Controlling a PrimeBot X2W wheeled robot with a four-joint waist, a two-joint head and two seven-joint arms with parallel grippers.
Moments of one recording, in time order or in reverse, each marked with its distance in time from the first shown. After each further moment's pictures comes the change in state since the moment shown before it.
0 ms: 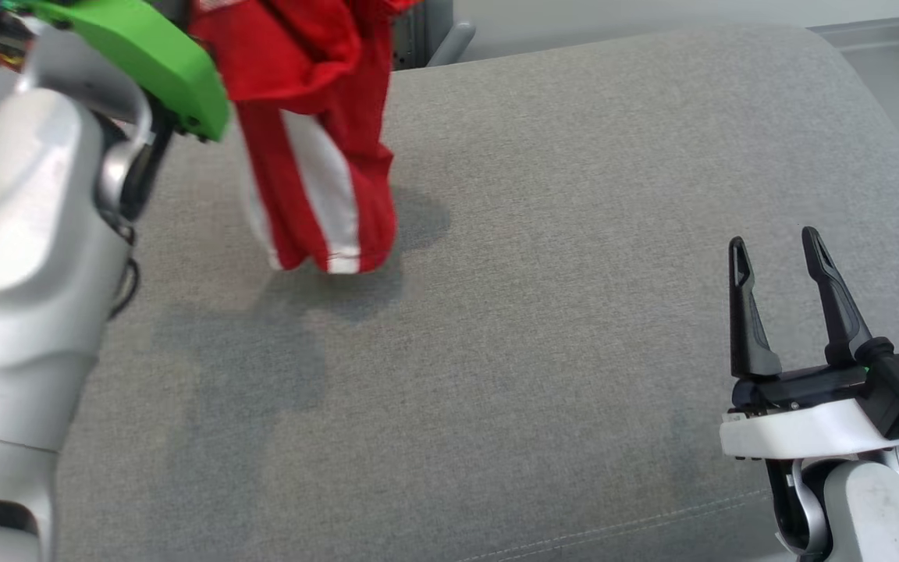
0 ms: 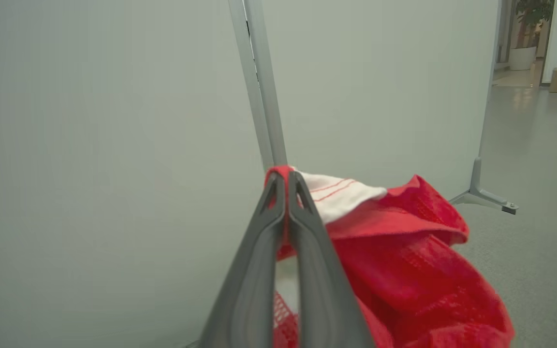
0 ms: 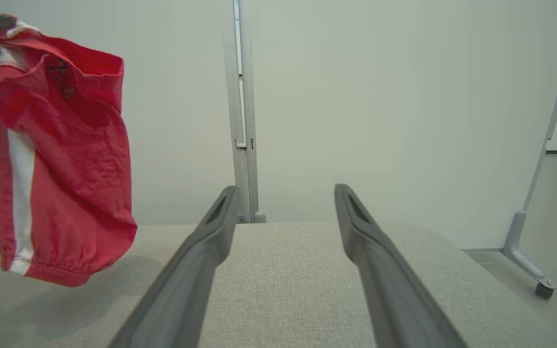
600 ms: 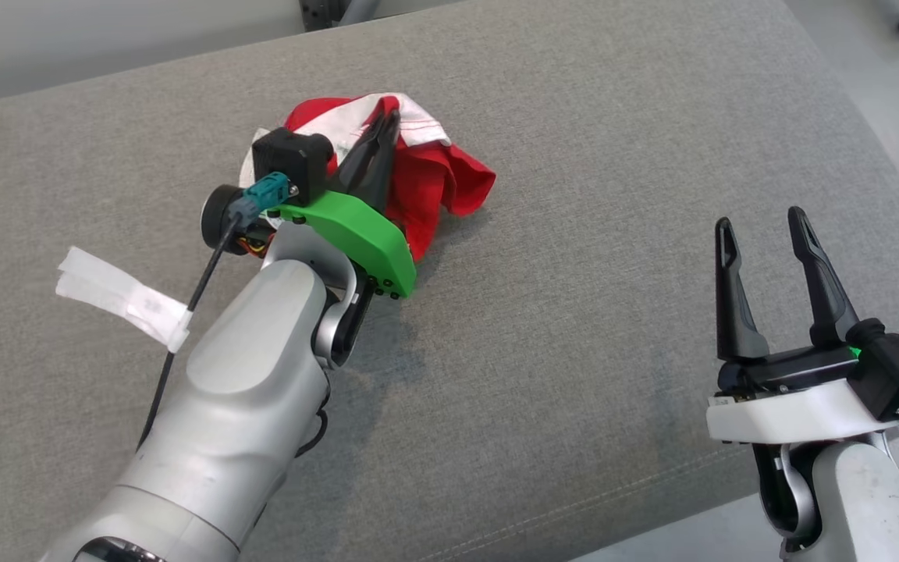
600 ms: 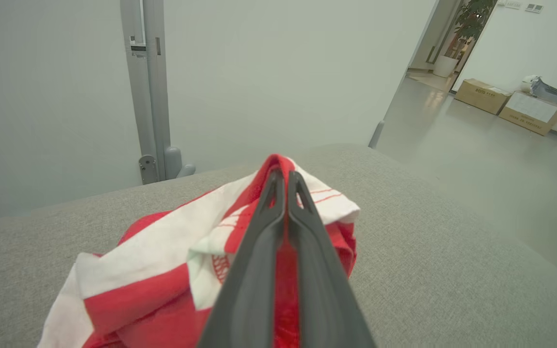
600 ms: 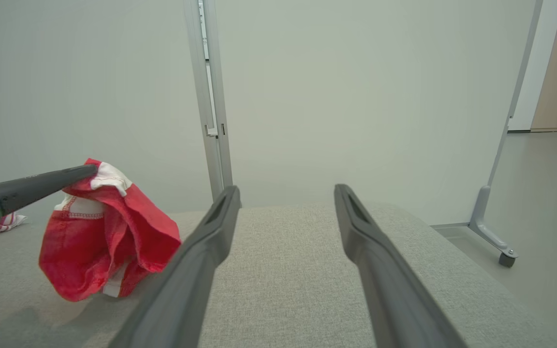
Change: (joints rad) left arm 0.235 -0.304 -0.090 0.167 -0.072 0.087 -0.207; right arm -0.040 0.000 0.024 0.007 0.033 0.000 0.000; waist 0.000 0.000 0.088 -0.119
